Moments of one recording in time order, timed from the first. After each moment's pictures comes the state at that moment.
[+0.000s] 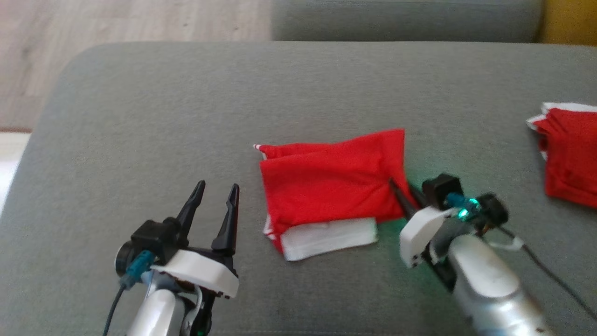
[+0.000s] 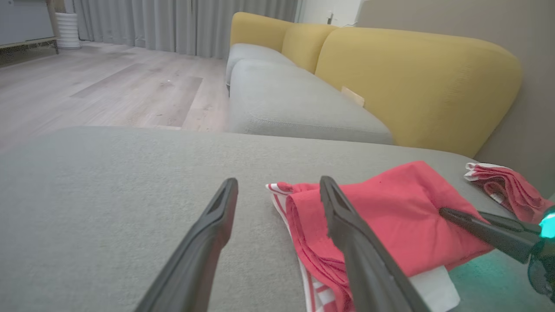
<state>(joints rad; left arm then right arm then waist) -0.11 0.05 -0.28 0.26 -0.24 -0.06 -0.25 -0.47 -0.06 0.34 0.87 0.06 0.13 -0.14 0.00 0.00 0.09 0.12</state>
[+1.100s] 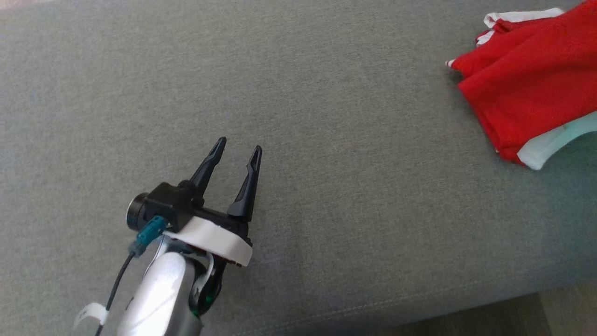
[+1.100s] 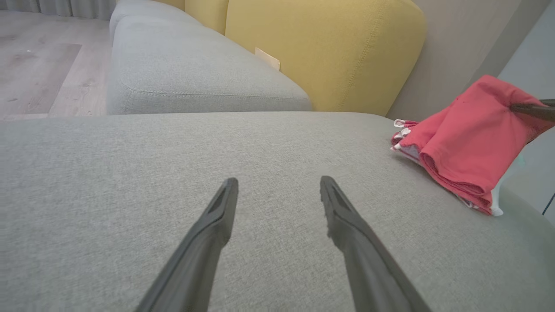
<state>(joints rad) -0.24 0.05 -0.34 0.23 -0.22 -0.11 -0.25 -0.64 -0.67 0.21 0.57 0.08 0.13 0.16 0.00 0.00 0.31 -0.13</state>
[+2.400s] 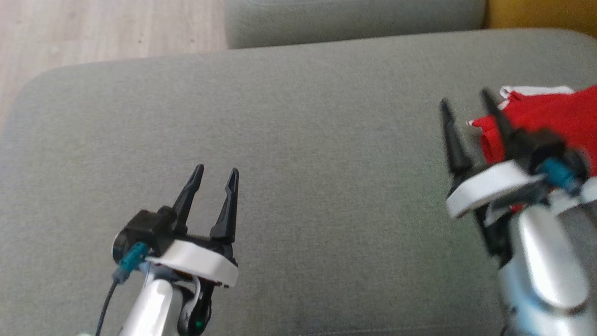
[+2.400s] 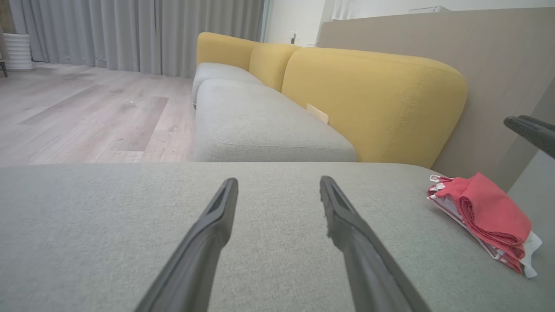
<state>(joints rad) -0.13 0.04 -0.28 0.20 -0.25 -0.07 -0.25 -0.34 -0.12 0.09 0.23 0.06 0.13 -0.01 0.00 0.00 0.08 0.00</state>
